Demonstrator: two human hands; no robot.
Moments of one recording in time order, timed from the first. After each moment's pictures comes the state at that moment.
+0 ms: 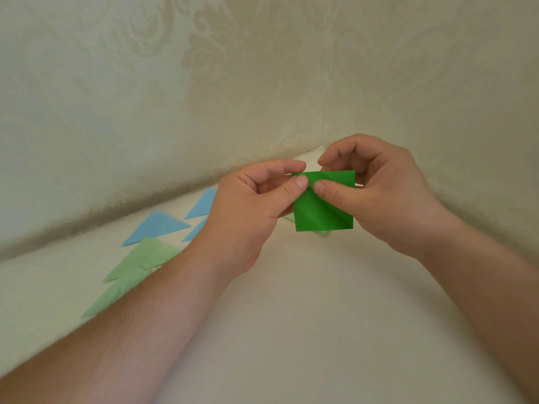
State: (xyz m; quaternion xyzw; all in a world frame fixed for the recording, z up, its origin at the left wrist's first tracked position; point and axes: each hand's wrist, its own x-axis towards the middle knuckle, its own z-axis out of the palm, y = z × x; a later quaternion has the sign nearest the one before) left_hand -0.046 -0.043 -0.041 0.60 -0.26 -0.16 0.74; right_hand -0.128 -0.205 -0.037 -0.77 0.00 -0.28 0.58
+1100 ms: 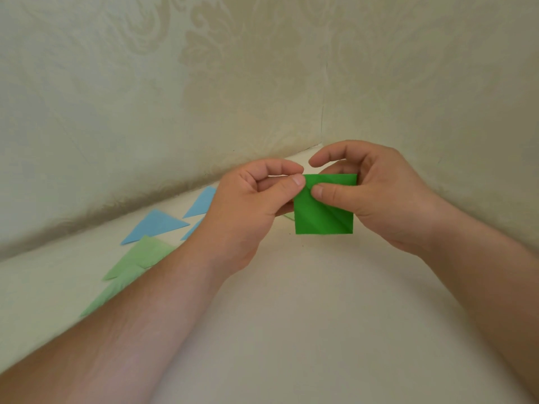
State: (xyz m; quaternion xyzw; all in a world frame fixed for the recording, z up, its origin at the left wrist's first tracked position) left_hand -0.045 -0.041 -0.039 0.61 -0.26 -0.18 0.72; right_hand -0.131 -0.203 -0.030 -0.75 0.05 -0.19 0.63
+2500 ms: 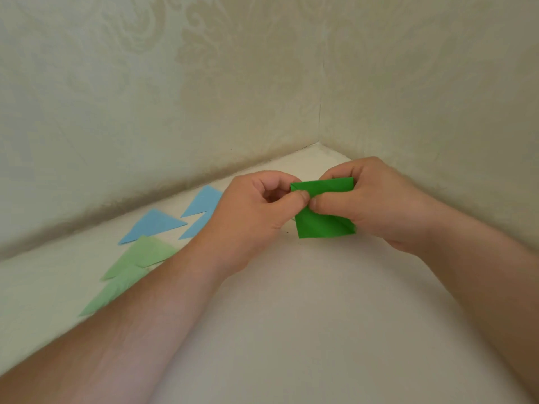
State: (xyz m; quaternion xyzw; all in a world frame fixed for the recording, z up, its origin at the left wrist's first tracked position) left_hand -0.040 -0.043 -0.048 0.72 -0.32 -0.15 0.60; right_hand -0.132 -0.202 -0.030 -0.81 0.12 -0.10 0.57
